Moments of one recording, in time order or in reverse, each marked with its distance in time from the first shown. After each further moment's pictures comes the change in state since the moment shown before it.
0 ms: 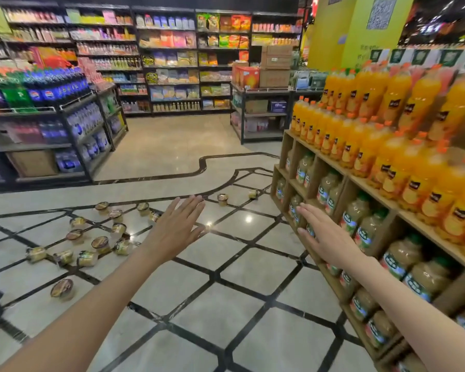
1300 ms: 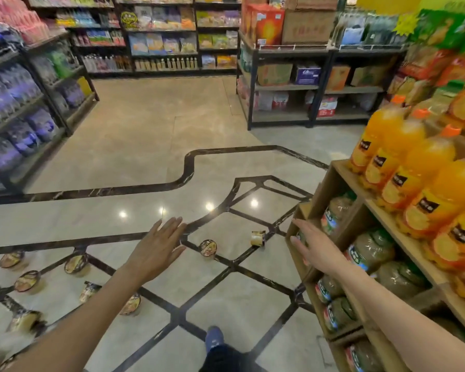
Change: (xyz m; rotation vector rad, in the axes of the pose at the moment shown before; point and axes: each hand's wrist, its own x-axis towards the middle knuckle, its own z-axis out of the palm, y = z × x) left_hand 0.736 -0.295 0.580 -0.144 -0.402 -0.096; right_hand 0.908 0.362 0.322 0.219 -0.353 0.192
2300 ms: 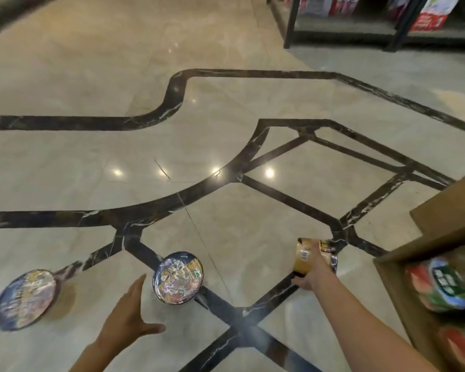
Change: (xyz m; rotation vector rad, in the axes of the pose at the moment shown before) left_hand 0.305 -0.035 0.757 -0.840 -0.408 -0.672; right_hand 0.593 0.273 0.636 1.587 0.113 1.339
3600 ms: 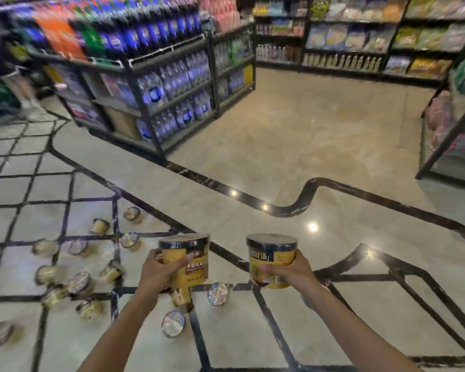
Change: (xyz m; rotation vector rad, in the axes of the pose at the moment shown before) left_hand -0.452 0.176 -0.538 -1.140 0.719 -0.401; right_hand -0.731 -0.060 0.125 -1.223 -1.018 -0.576
